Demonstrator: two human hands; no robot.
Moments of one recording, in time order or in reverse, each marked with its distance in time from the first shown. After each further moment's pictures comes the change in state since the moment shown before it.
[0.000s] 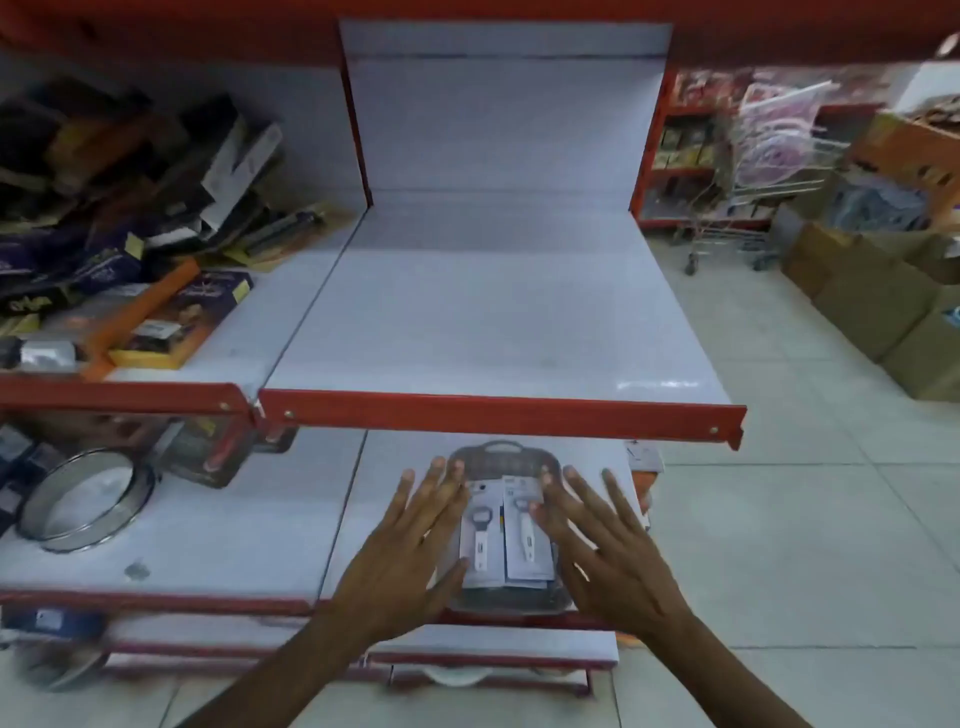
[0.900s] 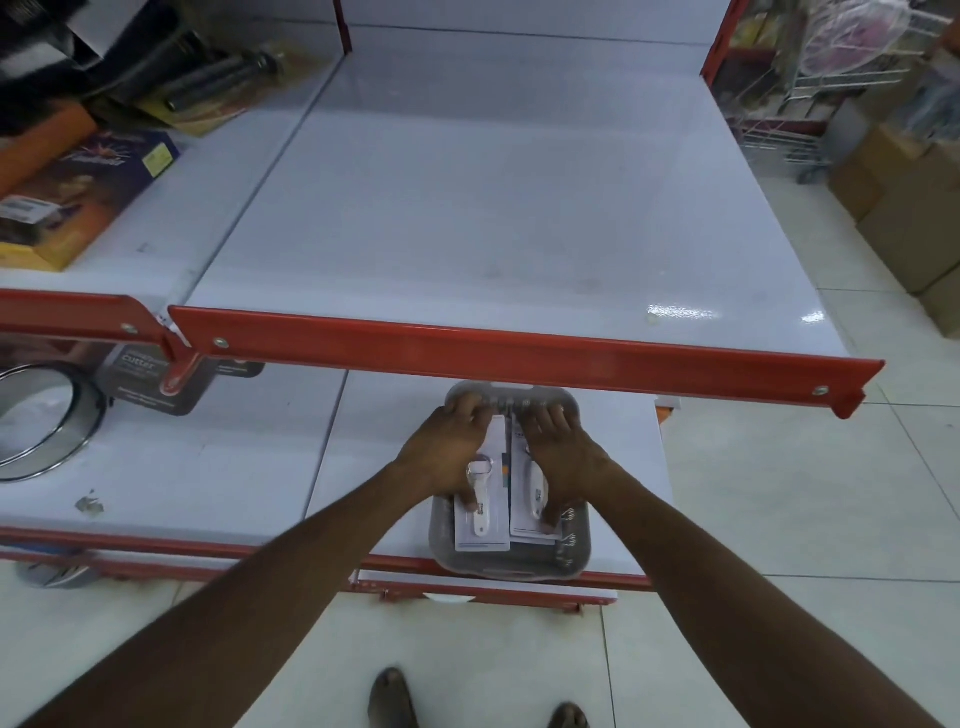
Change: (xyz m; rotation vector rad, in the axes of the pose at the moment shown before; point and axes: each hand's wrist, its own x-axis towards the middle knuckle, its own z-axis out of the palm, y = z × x) left_hand 0.087 -0.041 0.118 -0.035 -0.650 -0.152; right_hand 0.058 0.061 0.157 -0.078 -0.811 0.128
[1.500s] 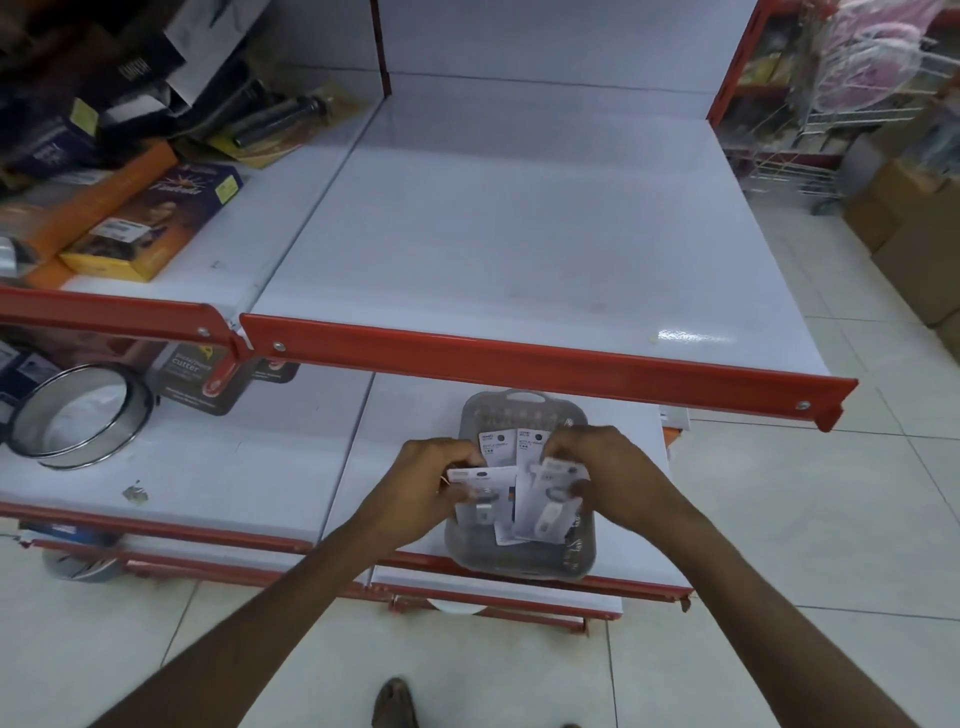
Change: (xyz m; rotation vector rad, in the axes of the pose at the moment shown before) left_hand -0.104 0.010 -0.049 -0.713 0.259 -0.084; right_hand -0.096 -0.019 -0.102 0.551 0.191 0.106
